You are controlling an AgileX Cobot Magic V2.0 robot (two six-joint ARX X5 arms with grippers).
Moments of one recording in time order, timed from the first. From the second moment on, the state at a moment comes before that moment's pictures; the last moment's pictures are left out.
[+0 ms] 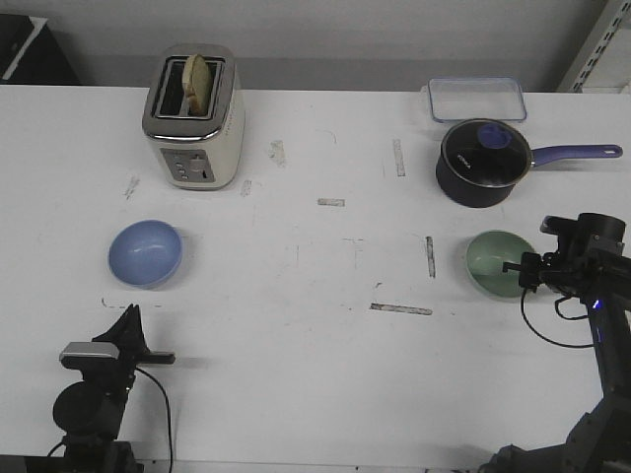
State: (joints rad) left arm 0.02 0.01 0.03 0.02 0.01 0.01; right arm -0.34 1.52 1.12 -0.70 -0.13 -0.10
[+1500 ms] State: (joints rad) left arm 0.02 0.01 0.03 0.02 0.01 0.01; right arm 0.63 1.48 1.19 -0.66 -0.21 0.21
